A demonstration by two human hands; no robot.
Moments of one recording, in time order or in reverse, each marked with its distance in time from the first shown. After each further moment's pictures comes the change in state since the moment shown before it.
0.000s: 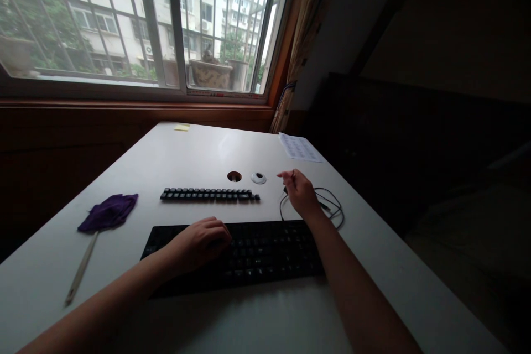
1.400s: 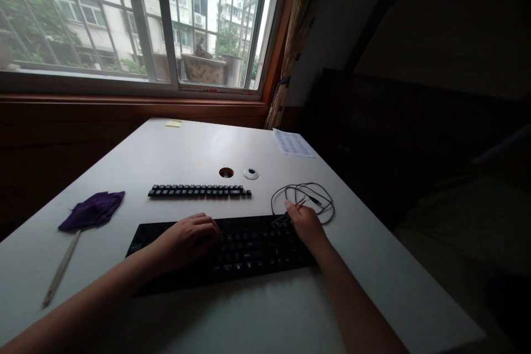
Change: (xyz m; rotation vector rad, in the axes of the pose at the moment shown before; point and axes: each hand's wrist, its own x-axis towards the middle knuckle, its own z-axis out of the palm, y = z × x) left_hand 0.001 0.002 0.002 0.035 -0.016 -0.002; right_hand -0.082 0.010 -0.020 -0.108 -0.208 0.415
